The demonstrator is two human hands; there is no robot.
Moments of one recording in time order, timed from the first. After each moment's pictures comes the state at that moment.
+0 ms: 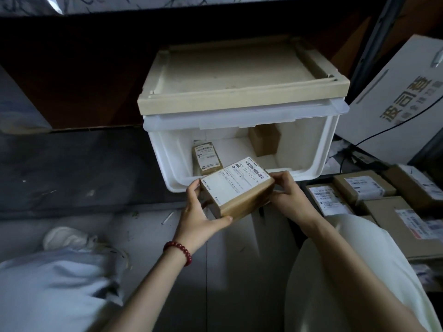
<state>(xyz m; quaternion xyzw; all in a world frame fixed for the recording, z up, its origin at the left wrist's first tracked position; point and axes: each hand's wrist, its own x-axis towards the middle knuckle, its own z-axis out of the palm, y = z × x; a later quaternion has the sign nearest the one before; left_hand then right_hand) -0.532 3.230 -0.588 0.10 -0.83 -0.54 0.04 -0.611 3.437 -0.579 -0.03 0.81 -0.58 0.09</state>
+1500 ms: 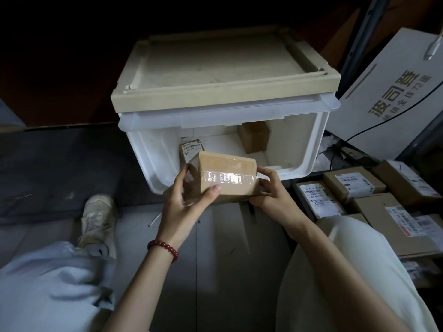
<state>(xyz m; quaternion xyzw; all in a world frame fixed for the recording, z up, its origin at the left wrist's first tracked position) -0.549 3.239 -0.566 0.11 -0.76 -0.63 0.08 -0.614 3.434 -0.583 -0.05 0.76 -0.64 0.14</state>
